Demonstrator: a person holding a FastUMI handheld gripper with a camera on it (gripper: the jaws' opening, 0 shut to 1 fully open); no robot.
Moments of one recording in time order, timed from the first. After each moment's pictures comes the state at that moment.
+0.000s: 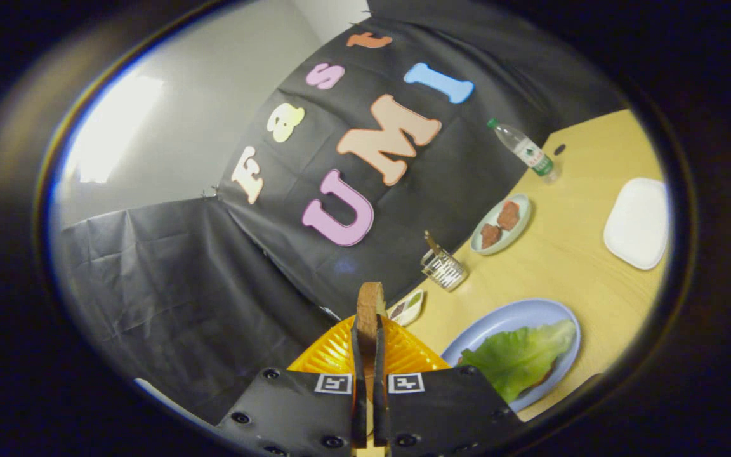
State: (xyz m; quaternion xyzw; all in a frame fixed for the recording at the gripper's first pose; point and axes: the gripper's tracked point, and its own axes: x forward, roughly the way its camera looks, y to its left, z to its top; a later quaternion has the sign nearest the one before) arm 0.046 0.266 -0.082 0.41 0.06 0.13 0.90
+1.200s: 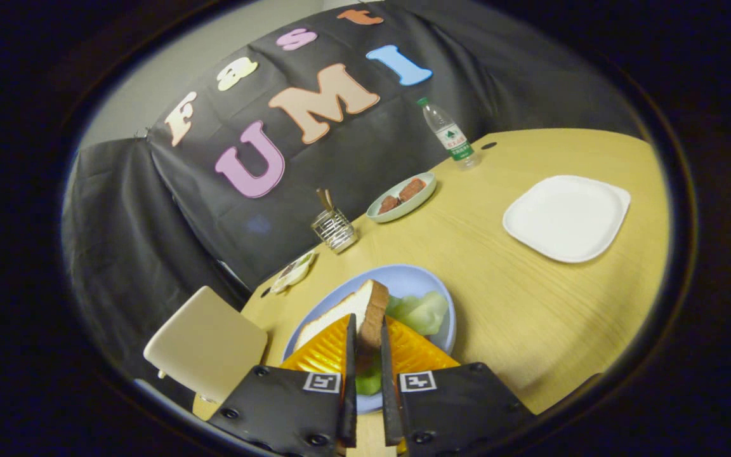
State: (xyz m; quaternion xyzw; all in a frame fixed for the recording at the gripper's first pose) arm 0.042 0.208 -0.203 0.27 0.18 -0.02 0.95
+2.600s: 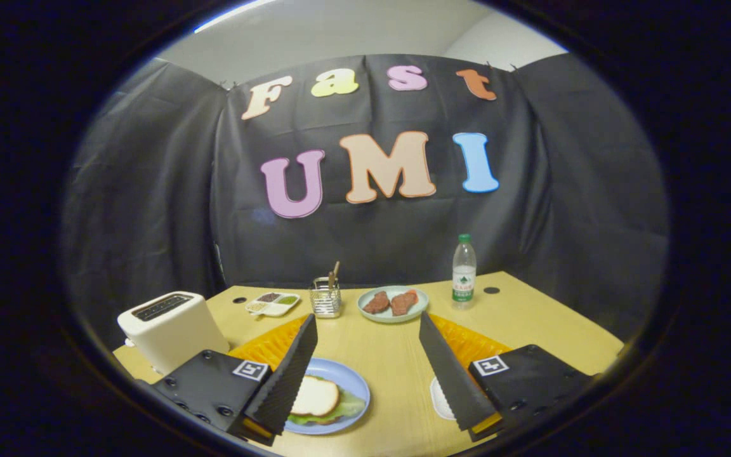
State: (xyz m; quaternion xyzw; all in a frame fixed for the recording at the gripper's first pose) arm 0.055 0.147 -0.014 0.00 0.05 0.01 1.00
